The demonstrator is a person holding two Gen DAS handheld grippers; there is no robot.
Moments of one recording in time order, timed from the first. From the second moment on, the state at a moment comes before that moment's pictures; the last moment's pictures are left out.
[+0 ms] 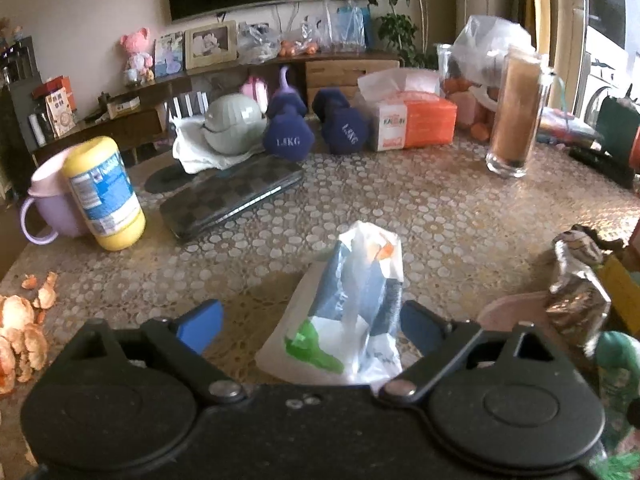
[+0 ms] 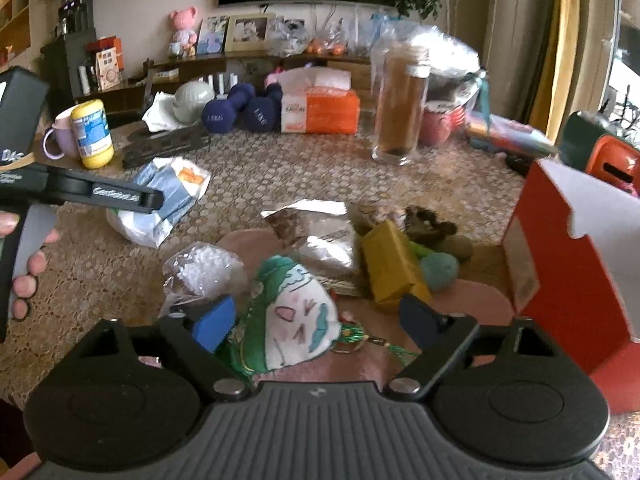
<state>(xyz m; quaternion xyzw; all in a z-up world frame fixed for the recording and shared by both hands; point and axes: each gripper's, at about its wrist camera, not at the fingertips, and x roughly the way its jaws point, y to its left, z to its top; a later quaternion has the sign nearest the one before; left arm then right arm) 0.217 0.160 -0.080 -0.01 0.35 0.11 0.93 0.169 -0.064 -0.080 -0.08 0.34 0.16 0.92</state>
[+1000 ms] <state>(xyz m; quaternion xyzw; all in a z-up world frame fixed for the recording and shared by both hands) 0.218 0.161 -0.068 -0.04 0.37 0.07 0.93 0.169 -0.057 -0.081 -0.09 0.34 0.18 0.92</state>
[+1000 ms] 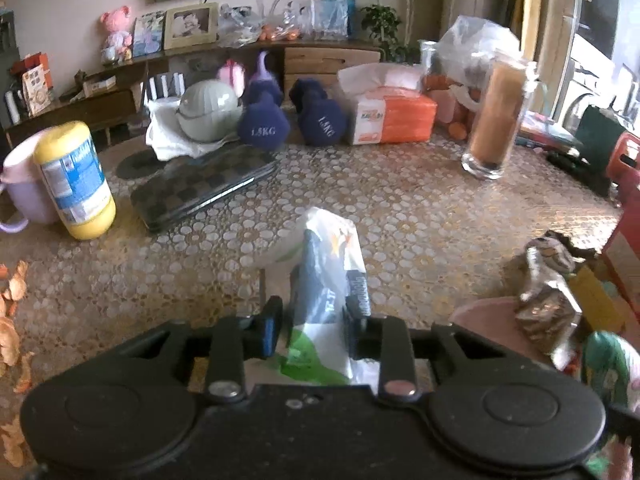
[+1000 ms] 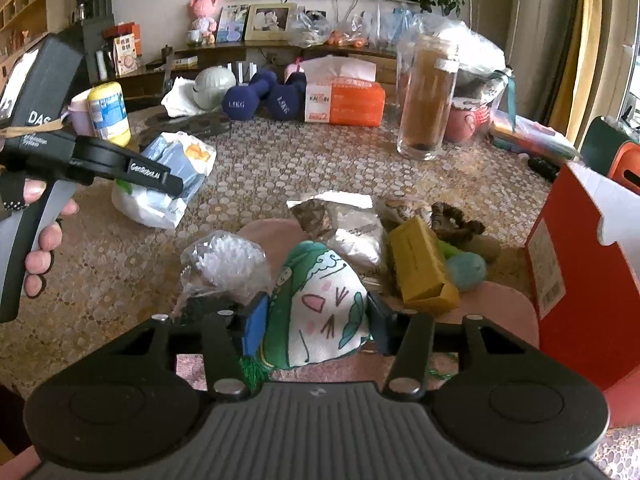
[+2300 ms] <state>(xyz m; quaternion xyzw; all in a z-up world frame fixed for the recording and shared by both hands) 0.204 -0.123 0.074 0.07 0.36 -0.16 0.92 0.160 -0.311 0.079 -0.03 0.27 0.06 0.96</state>
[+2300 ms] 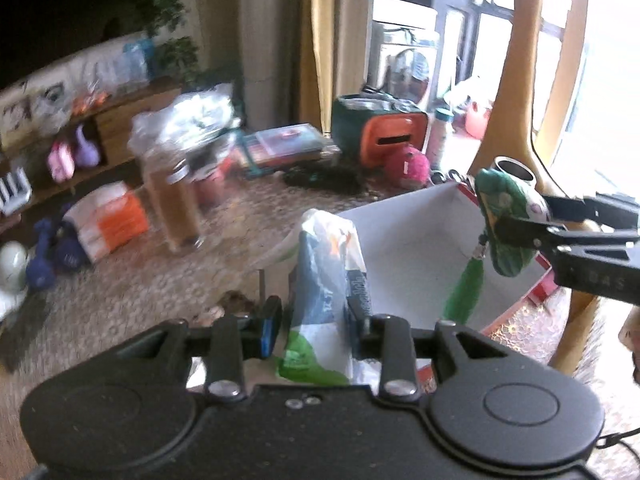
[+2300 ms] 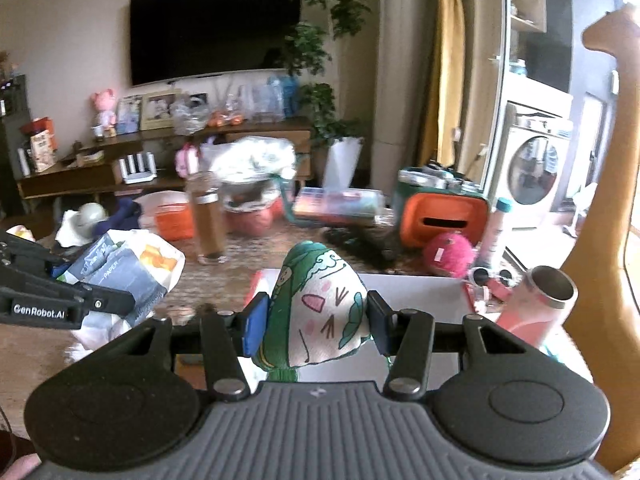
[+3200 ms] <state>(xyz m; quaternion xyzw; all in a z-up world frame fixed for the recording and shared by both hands) 0.258 -0.127 -0.011 0.14 0.45 -0.18 0.86 0.206 -0.375 0.001 -0.02 0.35 0.01 0.94</state>
